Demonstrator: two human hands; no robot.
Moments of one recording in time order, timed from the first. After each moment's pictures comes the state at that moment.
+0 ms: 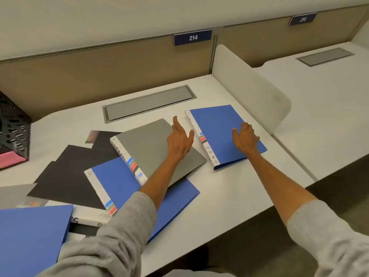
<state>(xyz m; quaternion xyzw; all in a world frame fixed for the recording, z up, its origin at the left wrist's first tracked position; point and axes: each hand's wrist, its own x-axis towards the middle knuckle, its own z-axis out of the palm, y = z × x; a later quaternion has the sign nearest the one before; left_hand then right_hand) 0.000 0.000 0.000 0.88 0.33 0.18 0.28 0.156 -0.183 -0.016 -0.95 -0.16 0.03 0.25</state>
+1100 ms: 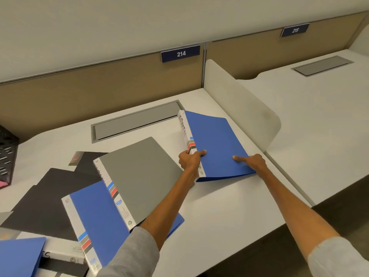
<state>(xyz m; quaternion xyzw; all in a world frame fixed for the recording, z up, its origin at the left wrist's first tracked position) 0.086 -0.067 -0.012 0.50 0.50 0.17 0.69 0.235 -0.250 -0.037 -0.90 0.03 0.27 0.35</state>
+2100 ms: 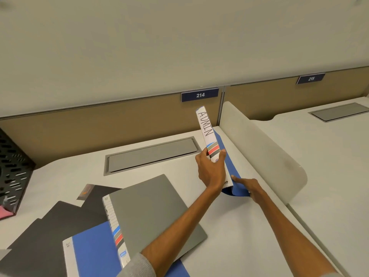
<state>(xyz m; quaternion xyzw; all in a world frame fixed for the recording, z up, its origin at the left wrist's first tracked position) 0.143 -0.043 0.097 0.61 0.39 0.35 0.59 0.270 -0.138 -0.004 -0.79 0.03 0.32 0.52</state>
